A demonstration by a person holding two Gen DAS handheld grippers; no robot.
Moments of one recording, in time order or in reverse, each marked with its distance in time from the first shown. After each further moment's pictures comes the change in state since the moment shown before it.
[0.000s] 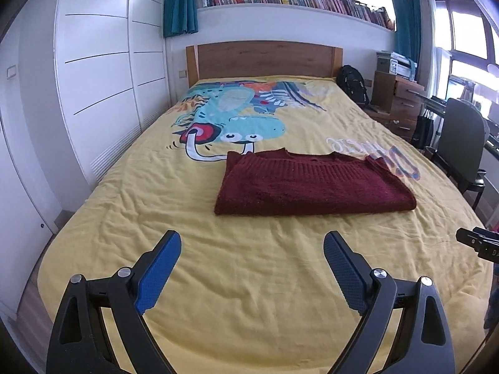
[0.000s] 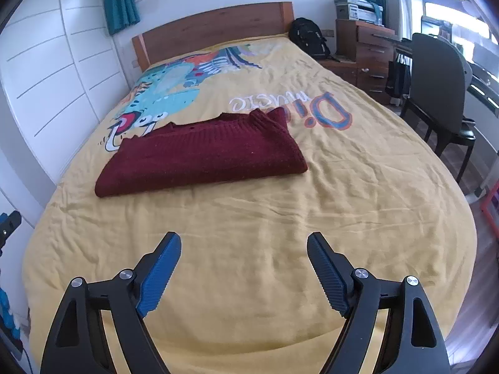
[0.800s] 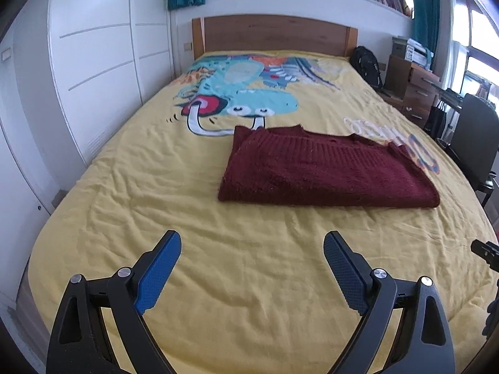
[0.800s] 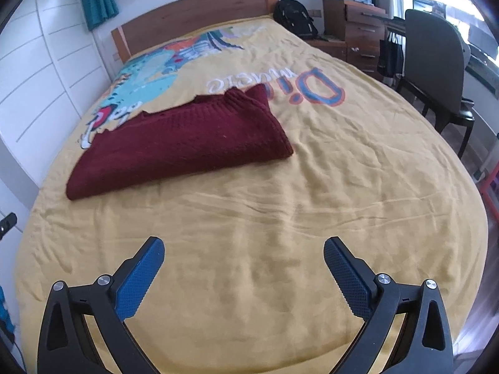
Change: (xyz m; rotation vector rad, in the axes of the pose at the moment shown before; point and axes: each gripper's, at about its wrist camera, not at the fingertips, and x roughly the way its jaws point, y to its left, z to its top) left arm 0.075 0.017 0.005 -0.049 0.140 0.019; right arm 0.075 -0.035 0.006 0.049 0.083 -0.037
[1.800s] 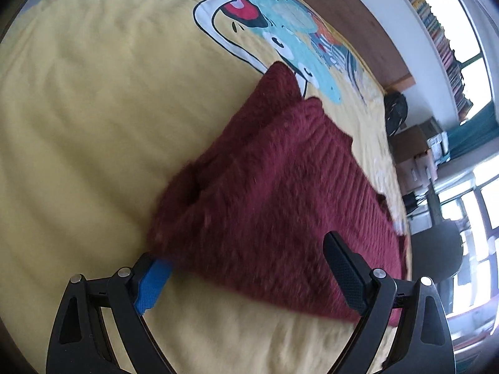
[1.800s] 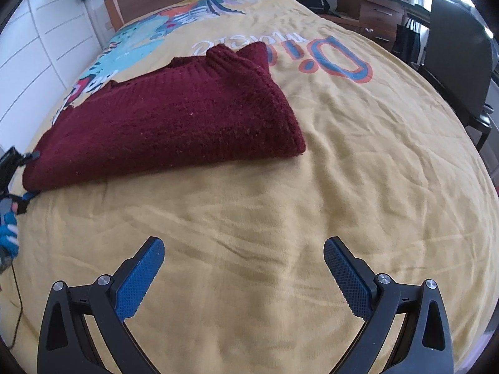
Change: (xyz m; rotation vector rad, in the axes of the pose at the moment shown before) left arm 0.216 0.110 0.050 -0.636 0.253 -0.359; right arm 0.115 -0.017 0.036 -0.056 0.135 -0.013
